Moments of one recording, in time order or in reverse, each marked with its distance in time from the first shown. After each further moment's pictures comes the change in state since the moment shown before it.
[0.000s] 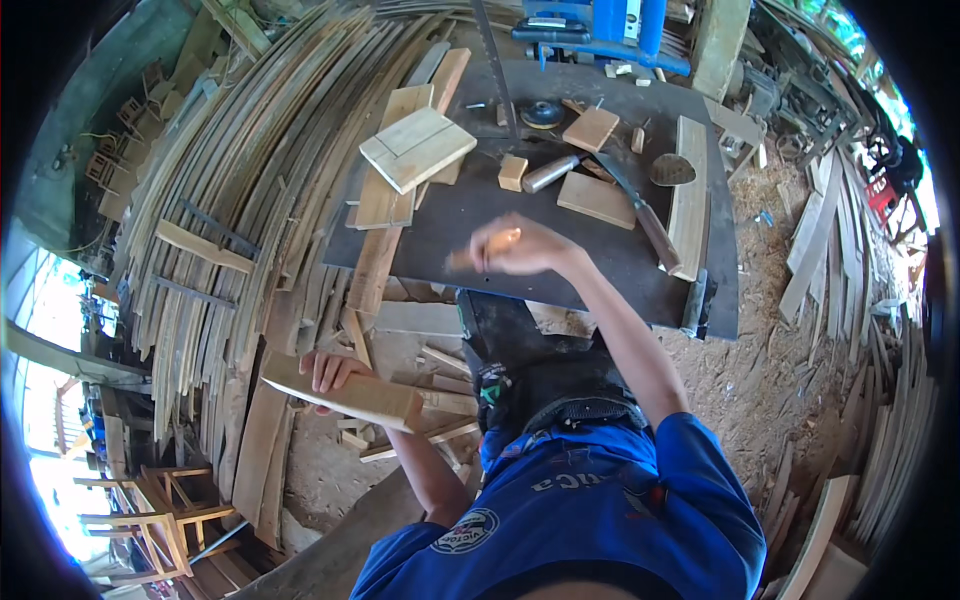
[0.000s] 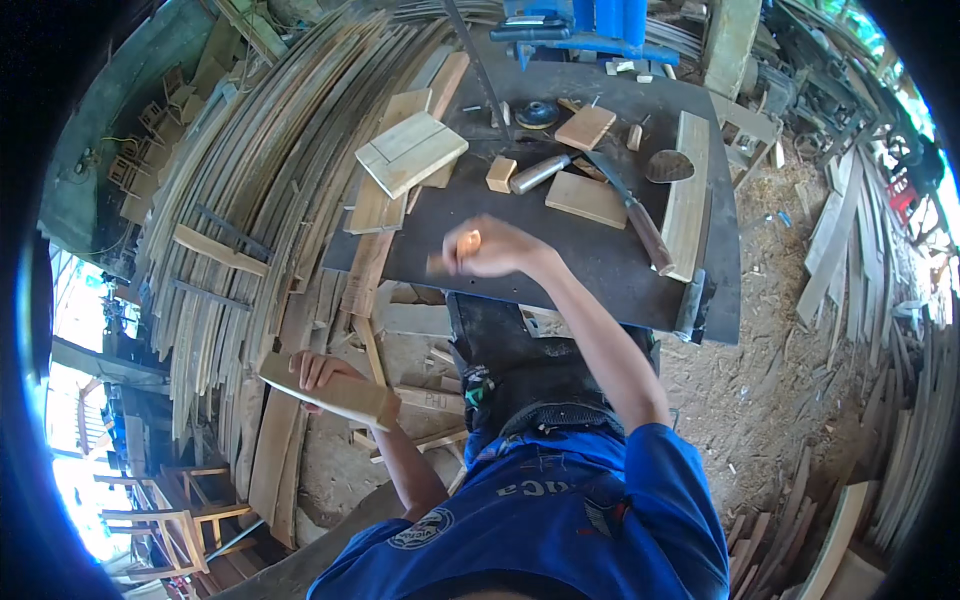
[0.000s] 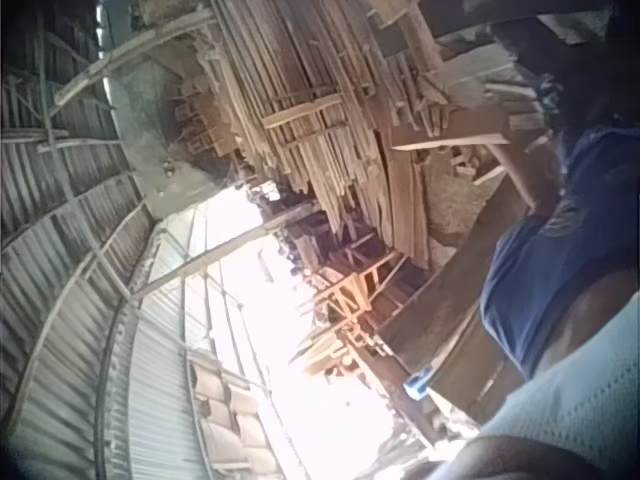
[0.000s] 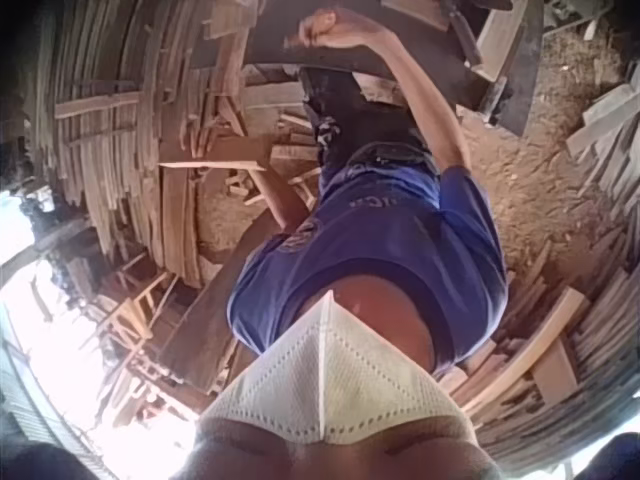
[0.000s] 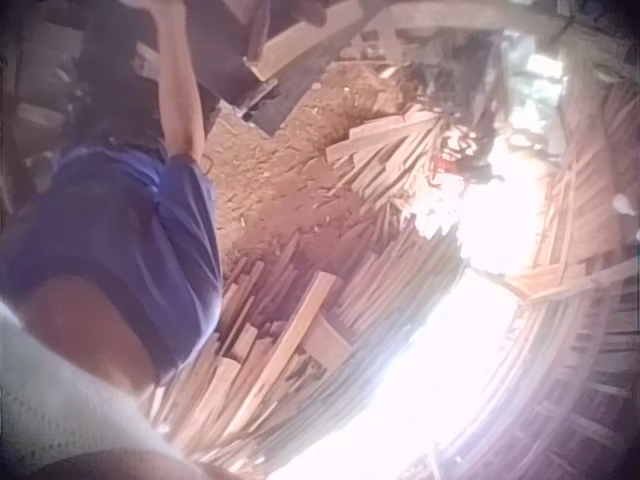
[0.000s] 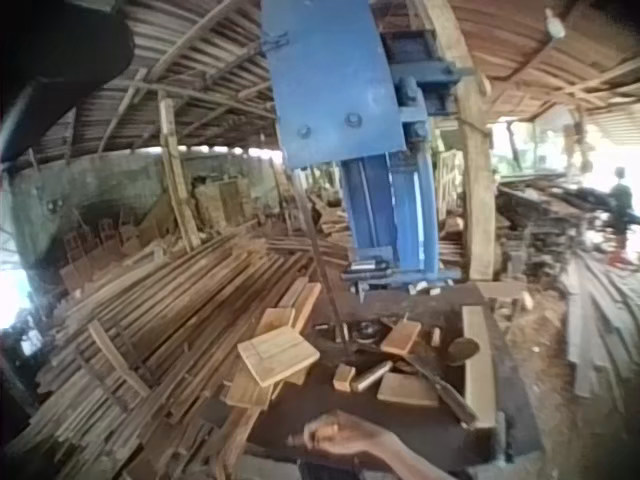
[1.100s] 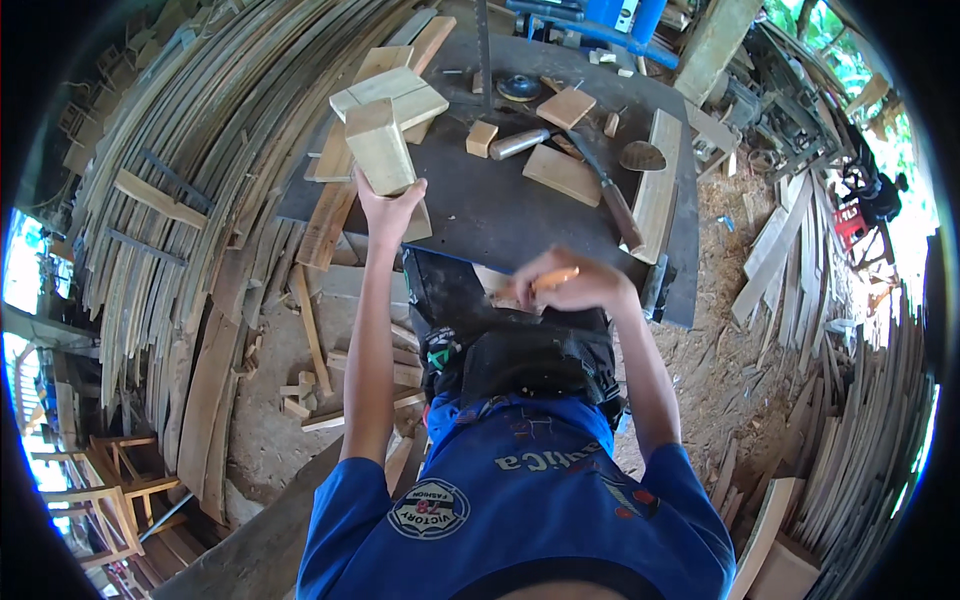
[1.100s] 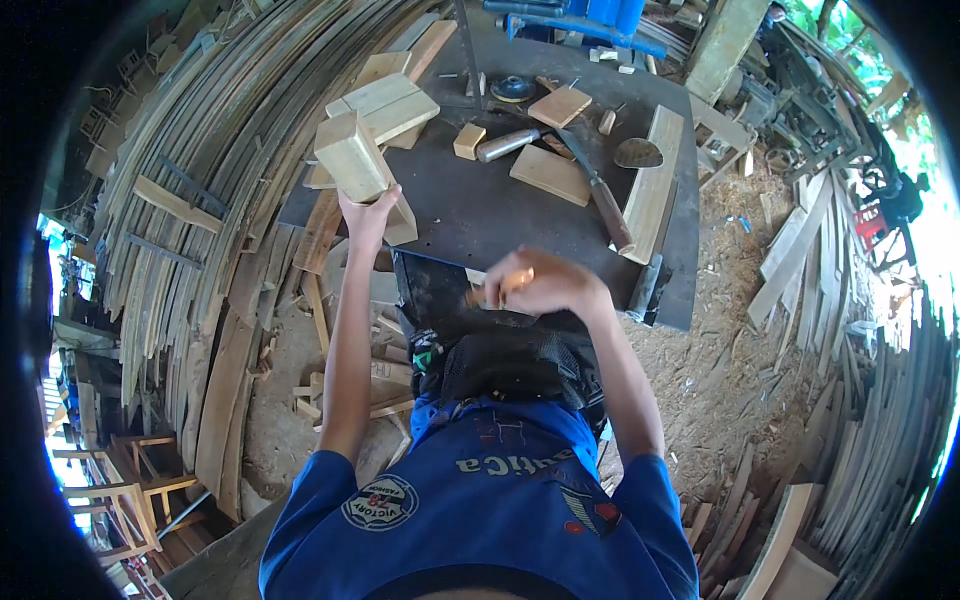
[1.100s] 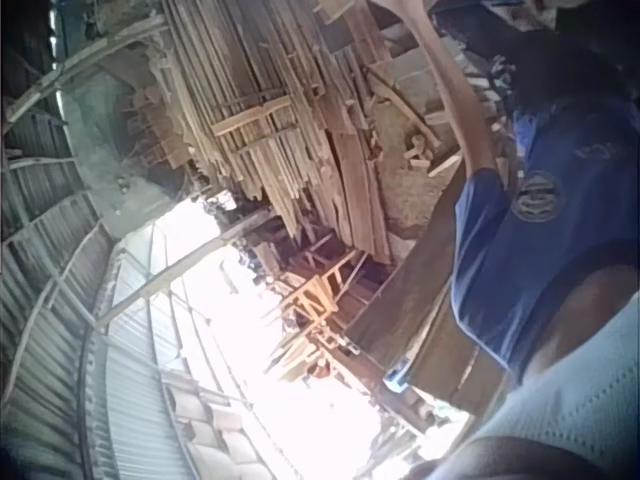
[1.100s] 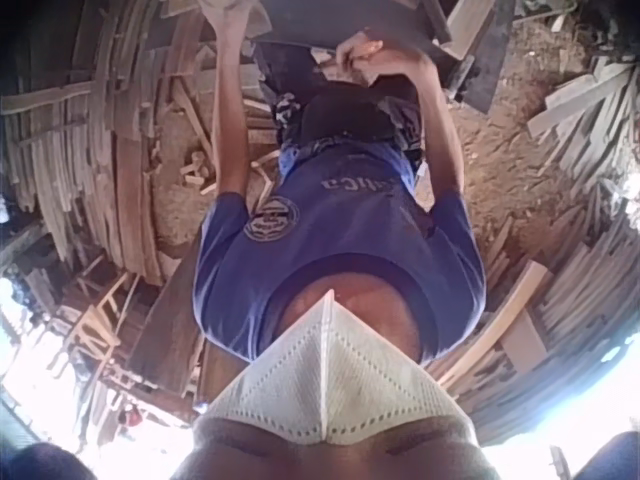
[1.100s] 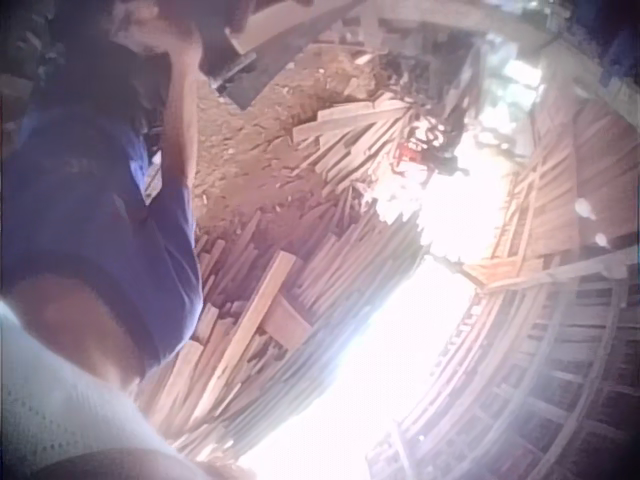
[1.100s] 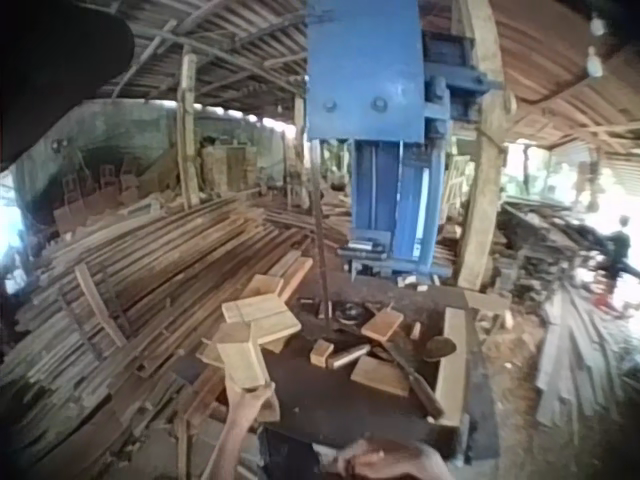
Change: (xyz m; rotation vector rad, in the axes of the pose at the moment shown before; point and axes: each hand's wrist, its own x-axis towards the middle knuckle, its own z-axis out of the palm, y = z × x) left_hand 0.072 -0.103 -0.126 1.888 0.183 -0.292; right_hand -0.118 -0.028 -0.015 -0.040 -0.223 0.204
